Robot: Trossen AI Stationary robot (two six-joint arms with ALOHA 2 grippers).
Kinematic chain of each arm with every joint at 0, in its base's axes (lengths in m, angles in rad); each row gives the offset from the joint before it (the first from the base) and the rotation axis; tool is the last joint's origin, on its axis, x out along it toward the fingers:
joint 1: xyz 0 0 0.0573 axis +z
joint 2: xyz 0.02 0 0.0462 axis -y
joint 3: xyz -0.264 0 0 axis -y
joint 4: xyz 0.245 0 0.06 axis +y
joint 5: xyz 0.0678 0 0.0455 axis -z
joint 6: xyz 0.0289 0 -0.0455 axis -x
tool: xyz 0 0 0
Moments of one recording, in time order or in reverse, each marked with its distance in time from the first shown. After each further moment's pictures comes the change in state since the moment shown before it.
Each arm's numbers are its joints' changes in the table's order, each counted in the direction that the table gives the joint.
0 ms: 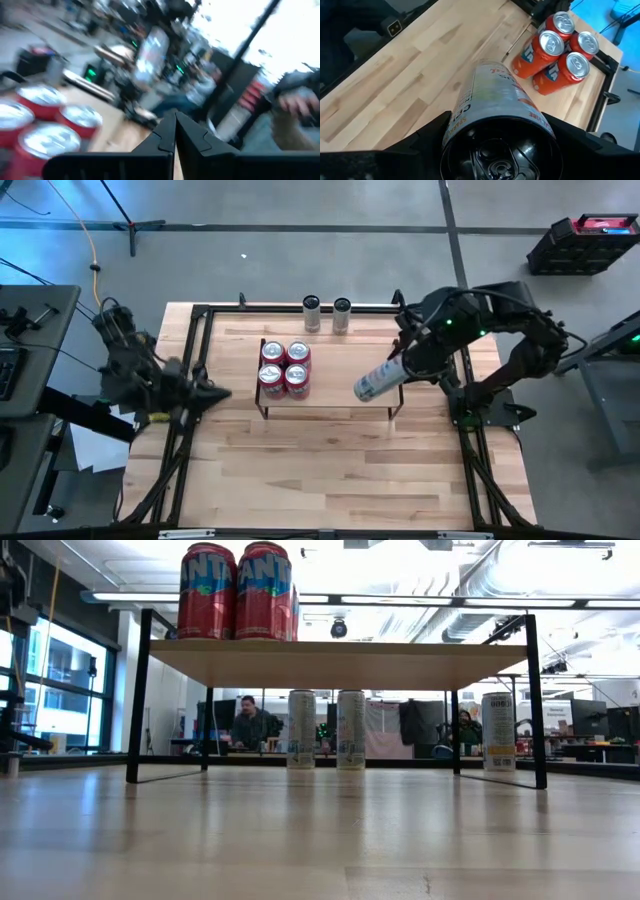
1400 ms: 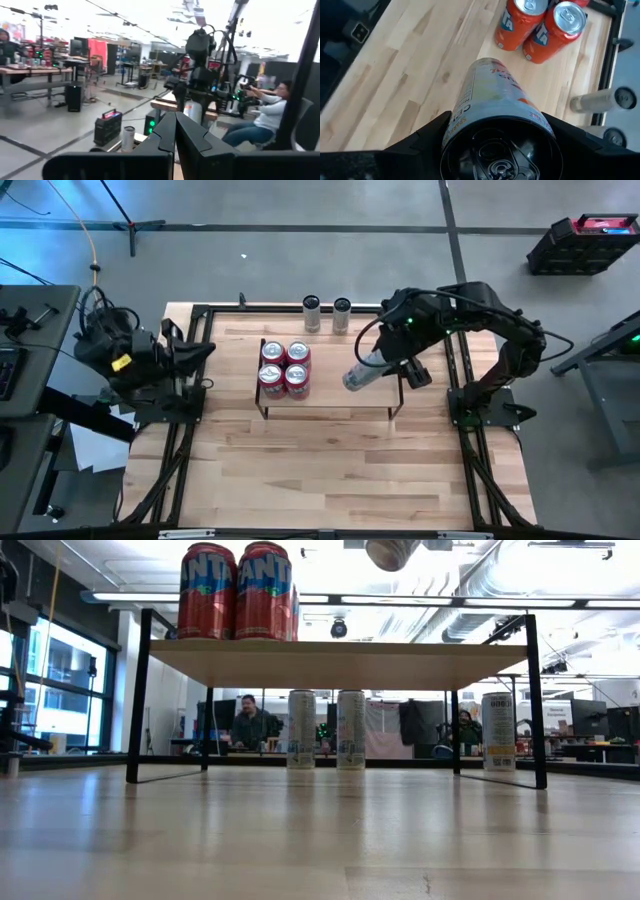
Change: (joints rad) left arm 0.064 -0.020 0.145 -0.254 -0.170 -0.715; right arm -0.074 -0.111 -0.001 0.000 0.053 -0.183
